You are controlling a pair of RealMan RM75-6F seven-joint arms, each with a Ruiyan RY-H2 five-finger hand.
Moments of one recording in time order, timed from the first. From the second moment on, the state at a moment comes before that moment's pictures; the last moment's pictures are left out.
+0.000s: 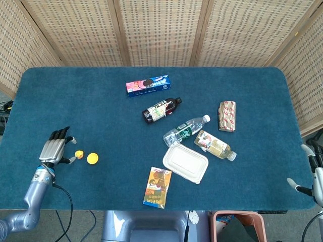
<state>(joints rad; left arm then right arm) -0.45 -1.45 -0.14 -1.33 1.07 0.95 0.19 0.02 -1.09 0.12 -1.58 -1.43 1.53 0.08</state>
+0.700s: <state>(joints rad) -0.49 -1.48 -0.13 -1.32 1.01 0.91 0.26 0.02 -1.10 0.12 -1.56 -1.41 1.51 0.09</state>
